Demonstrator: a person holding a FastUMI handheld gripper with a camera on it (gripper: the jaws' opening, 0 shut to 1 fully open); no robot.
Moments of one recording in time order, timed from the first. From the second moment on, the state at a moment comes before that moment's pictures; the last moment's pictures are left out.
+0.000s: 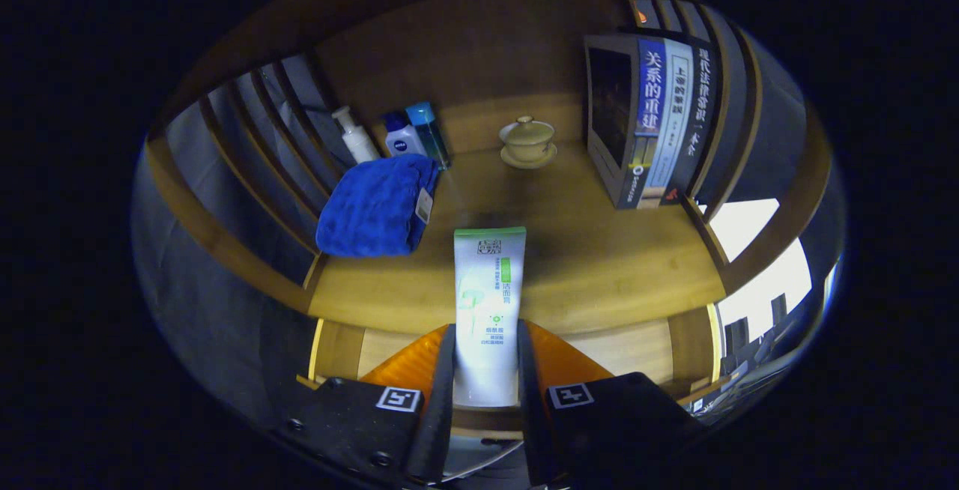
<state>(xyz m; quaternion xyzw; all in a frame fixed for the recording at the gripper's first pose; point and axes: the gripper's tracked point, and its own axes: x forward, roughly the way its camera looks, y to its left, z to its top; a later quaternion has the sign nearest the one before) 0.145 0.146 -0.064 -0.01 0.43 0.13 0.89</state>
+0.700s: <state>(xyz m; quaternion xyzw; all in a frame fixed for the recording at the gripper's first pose) 0.201 0.158 -0.104 -0.03 0.36 0.10 0.93</state>
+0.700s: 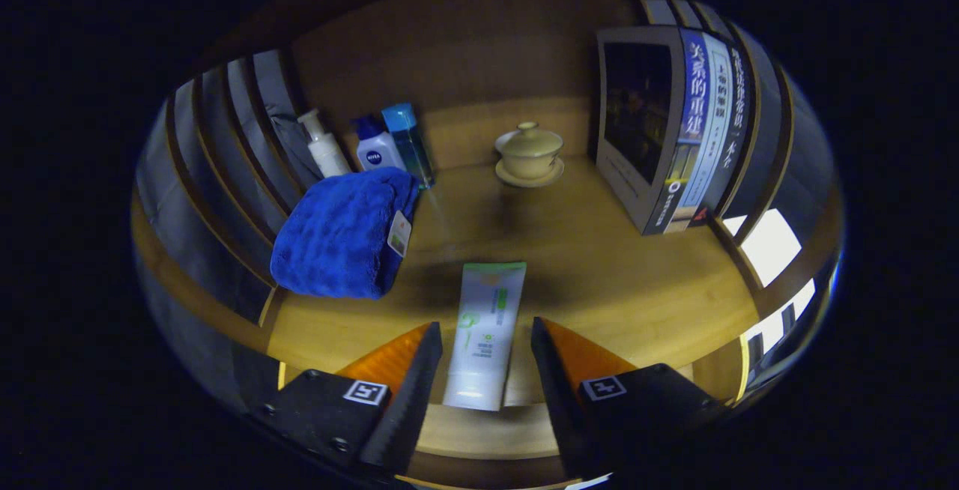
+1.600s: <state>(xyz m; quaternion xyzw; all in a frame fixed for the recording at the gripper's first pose) 0.071 0.119 -0.013 -0.04 0.12 0.13 0.98</state>
